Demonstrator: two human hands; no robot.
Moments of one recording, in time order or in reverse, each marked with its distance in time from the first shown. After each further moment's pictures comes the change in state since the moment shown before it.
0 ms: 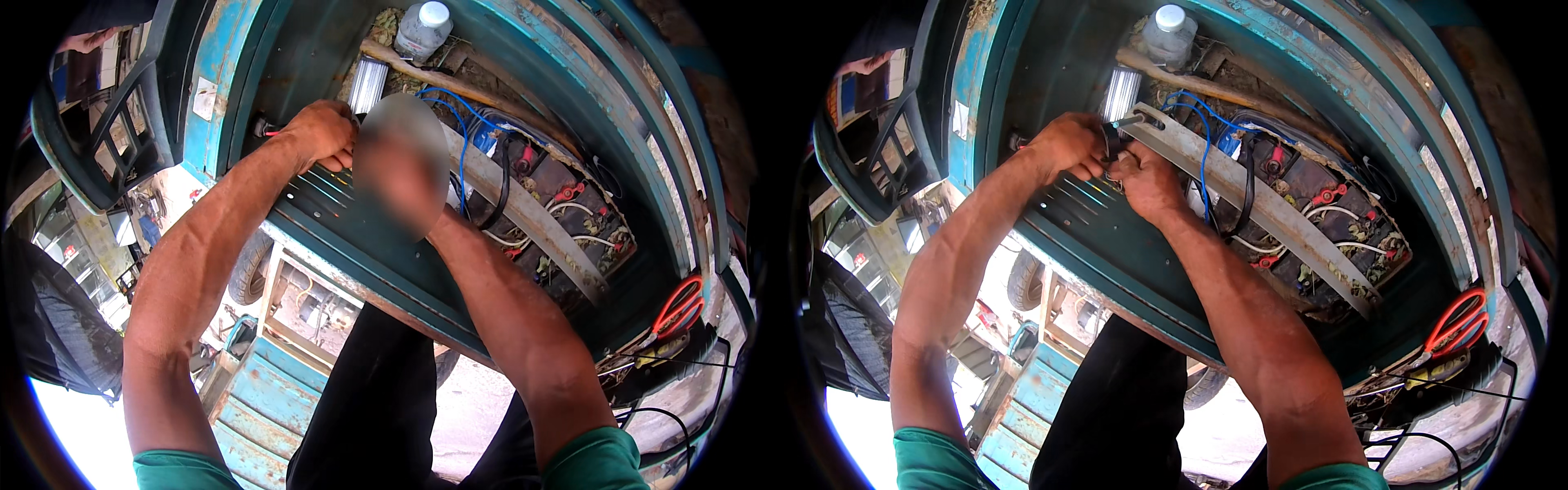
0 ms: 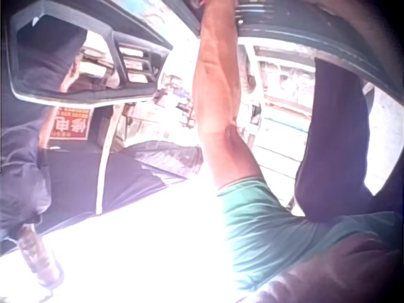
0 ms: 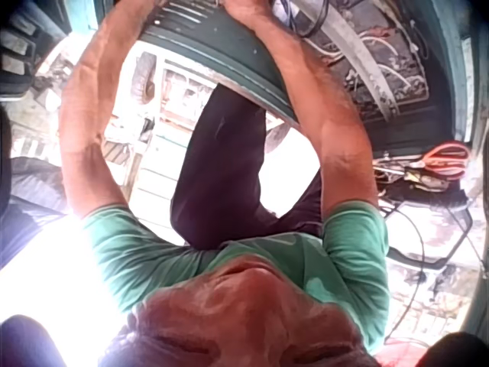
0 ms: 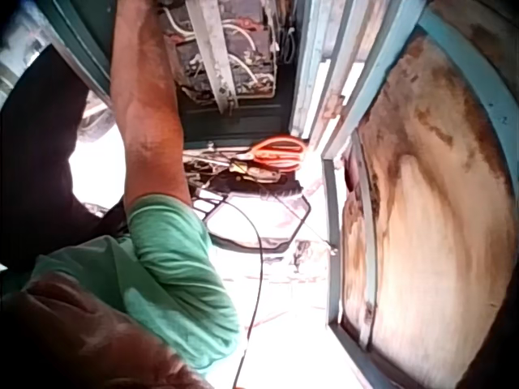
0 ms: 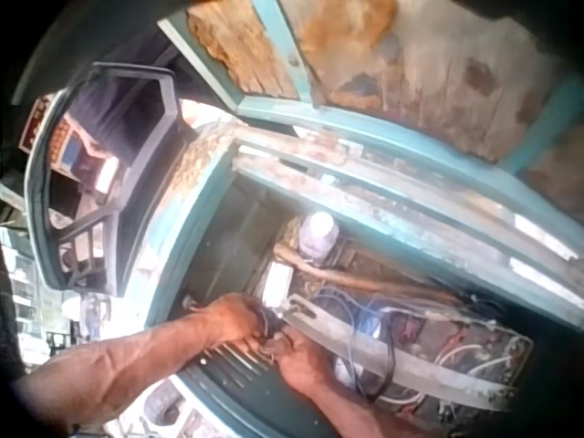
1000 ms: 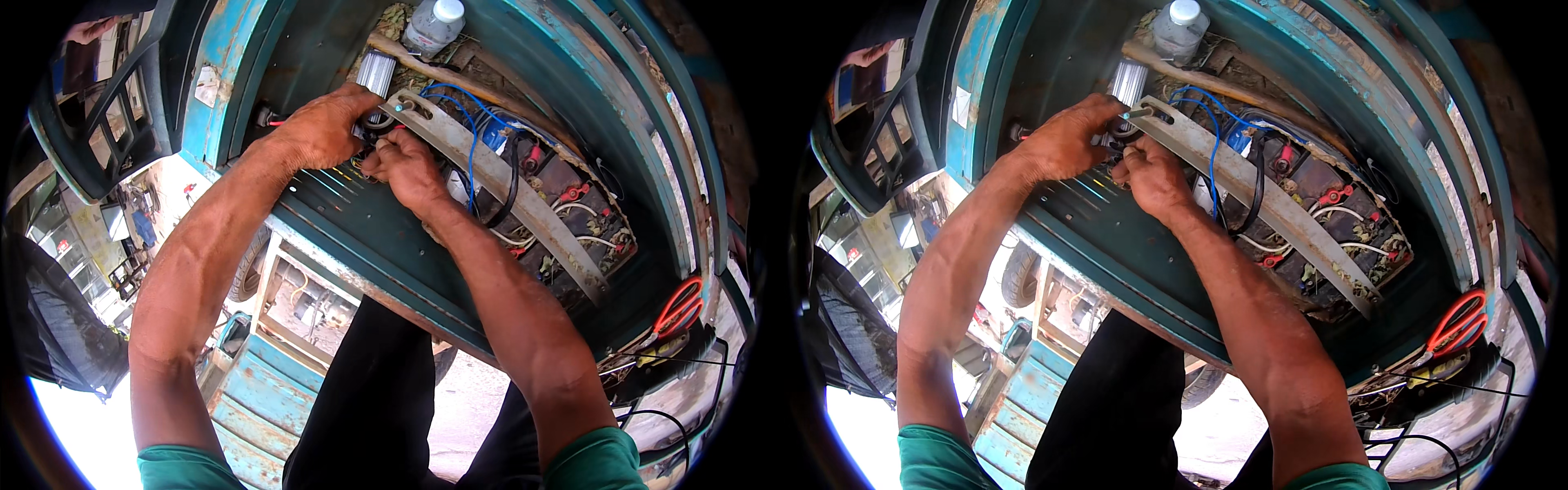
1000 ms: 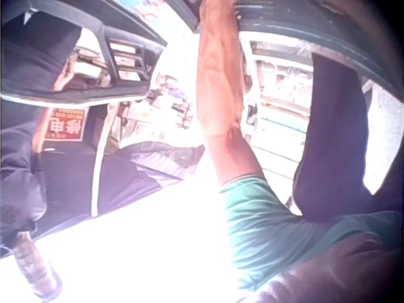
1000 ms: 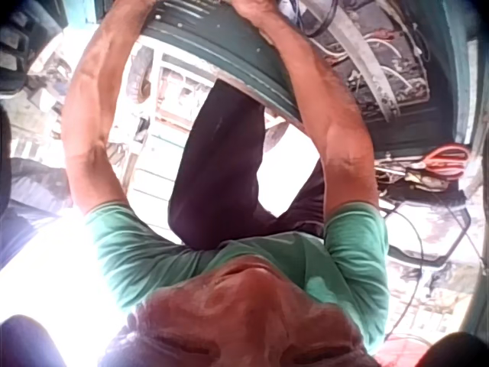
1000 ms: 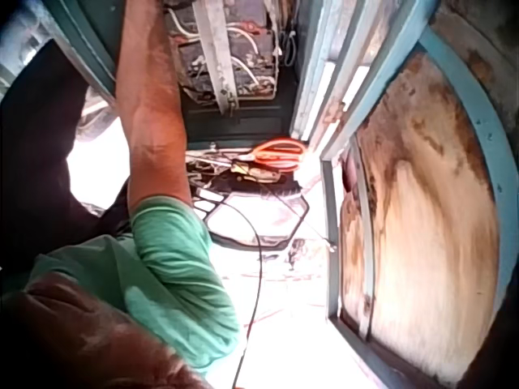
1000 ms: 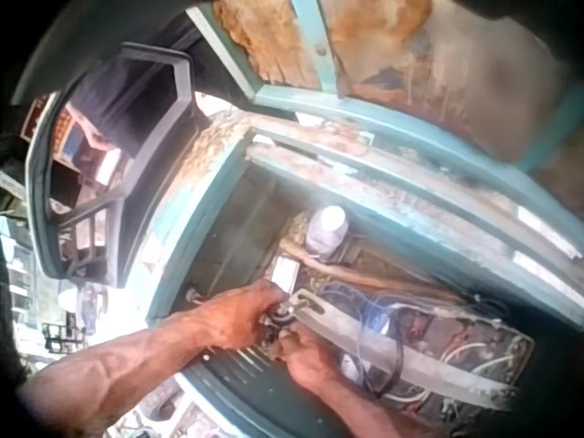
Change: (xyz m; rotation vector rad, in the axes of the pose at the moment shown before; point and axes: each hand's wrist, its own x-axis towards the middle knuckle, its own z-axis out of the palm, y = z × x) left_hand -0.009 -0.021 -0.003 0.551 0.149 0.752; right_hand 0.004 -0.031 -0.008 0.219 -0.050 0.430
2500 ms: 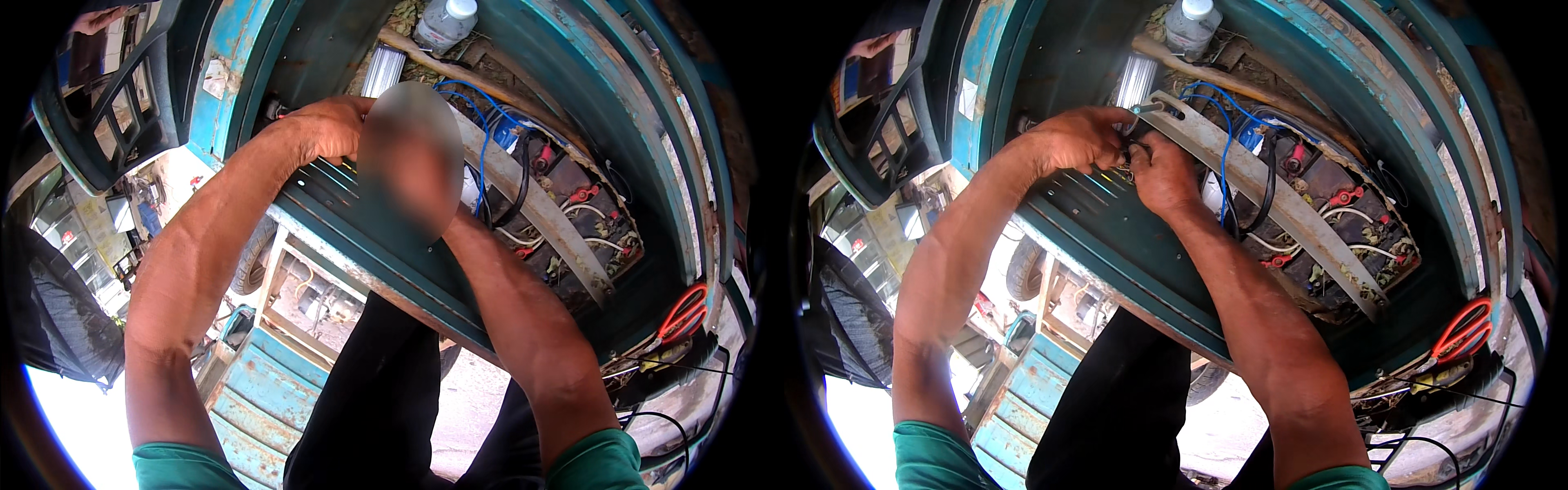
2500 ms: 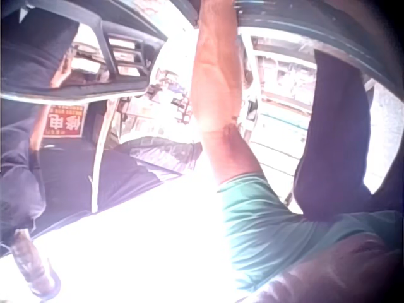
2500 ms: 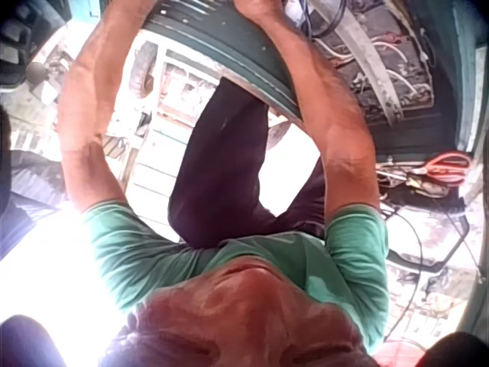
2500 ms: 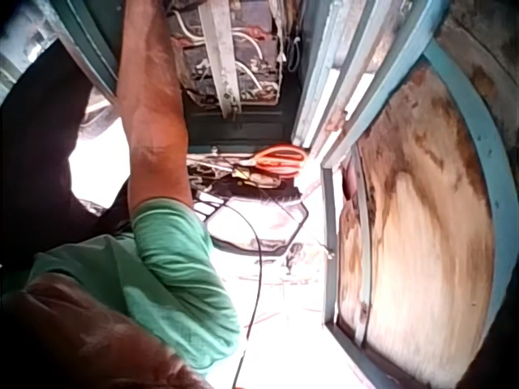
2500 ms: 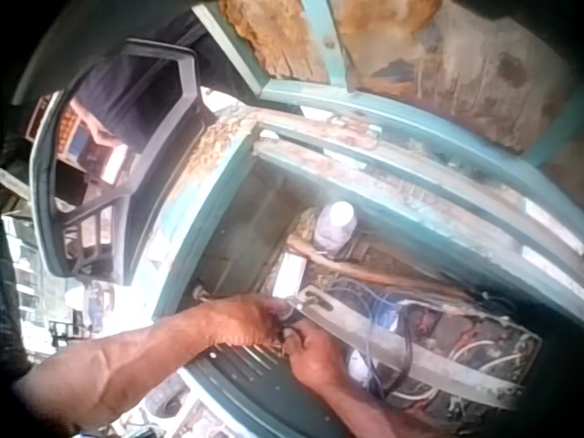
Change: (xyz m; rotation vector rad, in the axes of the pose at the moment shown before) left_hand 0.008 0.015 -0.017 -0.433 -0.383 -0.524; right_hand 0.011 0.029 -0.004 -0.616 0.188 -0.519
